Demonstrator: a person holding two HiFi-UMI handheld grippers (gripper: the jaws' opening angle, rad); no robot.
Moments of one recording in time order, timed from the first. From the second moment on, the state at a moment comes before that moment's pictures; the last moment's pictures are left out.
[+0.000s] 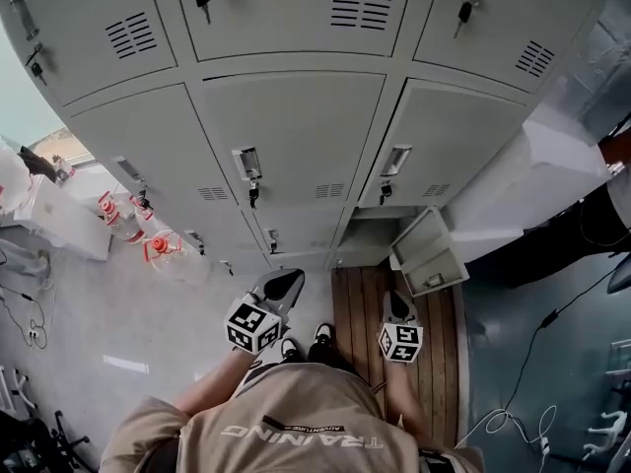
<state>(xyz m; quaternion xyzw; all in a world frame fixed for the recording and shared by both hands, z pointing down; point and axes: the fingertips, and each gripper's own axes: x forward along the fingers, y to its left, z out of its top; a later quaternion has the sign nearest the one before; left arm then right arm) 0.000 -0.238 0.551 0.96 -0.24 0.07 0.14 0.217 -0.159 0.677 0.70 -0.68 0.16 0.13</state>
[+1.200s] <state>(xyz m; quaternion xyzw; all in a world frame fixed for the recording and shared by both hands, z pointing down) 0.006 -0.251 0.461 0.96 -0.28 0.03 0.03 0.151 -0.231 0.421 0.59 -0.81 0.01 0.04</state>
